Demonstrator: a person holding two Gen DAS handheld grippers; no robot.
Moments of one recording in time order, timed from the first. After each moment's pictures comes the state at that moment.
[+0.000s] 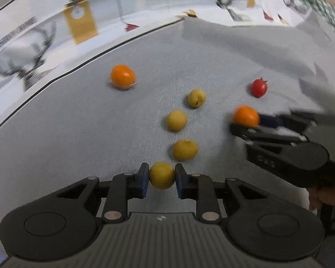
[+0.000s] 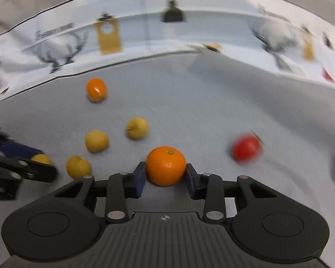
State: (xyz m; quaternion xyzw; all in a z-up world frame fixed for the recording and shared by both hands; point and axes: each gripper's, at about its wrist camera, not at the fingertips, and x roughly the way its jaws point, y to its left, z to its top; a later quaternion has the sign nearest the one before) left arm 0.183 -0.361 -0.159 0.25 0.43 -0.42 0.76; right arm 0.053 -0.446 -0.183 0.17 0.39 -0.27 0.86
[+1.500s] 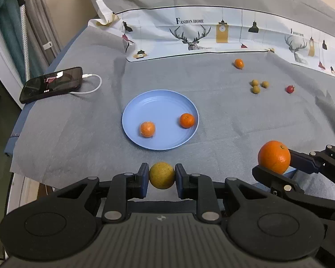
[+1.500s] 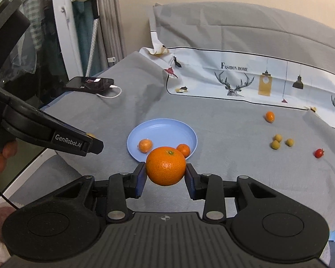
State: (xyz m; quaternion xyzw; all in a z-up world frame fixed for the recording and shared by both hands) left arm -0.021 0.011 0.031 0.15 0.44 -0.19 0.86; right arm -0.086 -0.101 0.057 0.10 0.35 -0.02 0.93
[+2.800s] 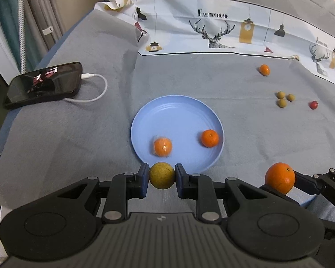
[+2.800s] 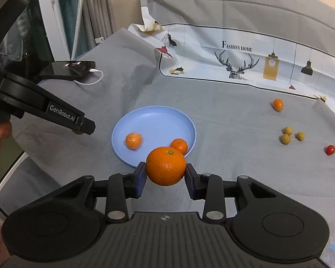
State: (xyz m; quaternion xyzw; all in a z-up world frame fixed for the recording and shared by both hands) left arm 0.094 0.001 -0.006 0.13 0.48 -0.17 0.85; right arm -0.003 -0.116 0.012 0.11 0.41 -0.03 0.91
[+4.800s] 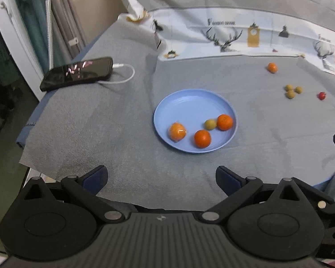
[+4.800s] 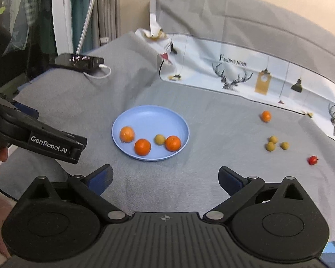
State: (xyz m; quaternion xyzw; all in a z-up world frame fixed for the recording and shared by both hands) left arm -0.007 0.030 -0.006 0.16 0.41 -0.13 0.89; right arm -0.057 -0.094 0.034 0.05 0.39 -0.04 0.92
